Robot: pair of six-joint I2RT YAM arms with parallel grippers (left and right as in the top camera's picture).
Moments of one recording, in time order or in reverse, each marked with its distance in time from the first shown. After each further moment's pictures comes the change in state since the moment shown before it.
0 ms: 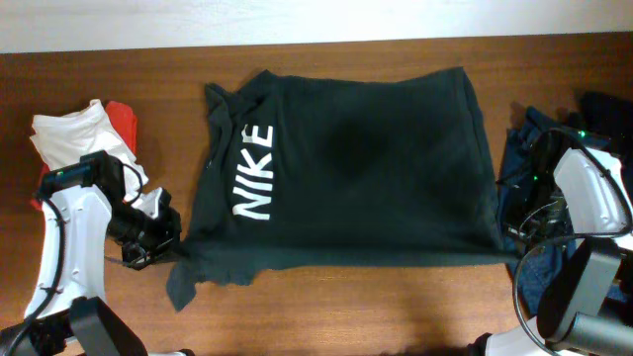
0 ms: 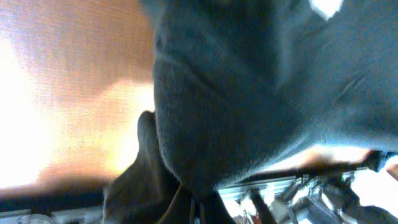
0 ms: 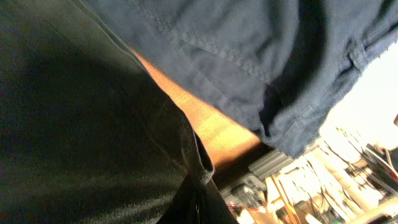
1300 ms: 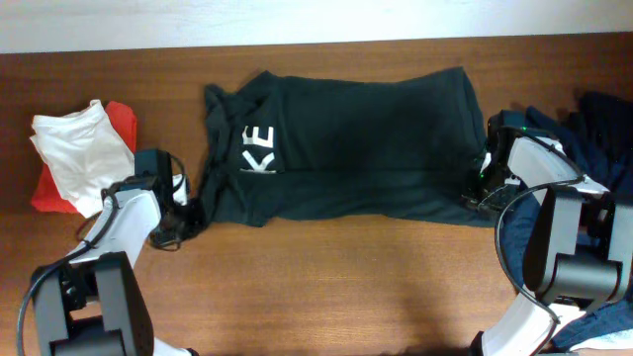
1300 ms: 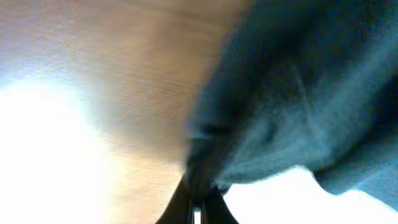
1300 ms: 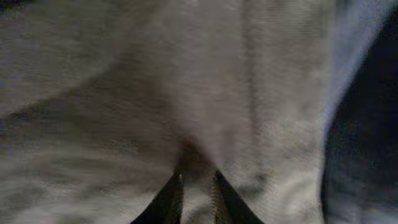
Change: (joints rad) left arm -0.174 0.126 -0.220 0.665 -0.314 -0.155; right arm 0.142 0.232 -0.010 0.514 -0.145 -0.156
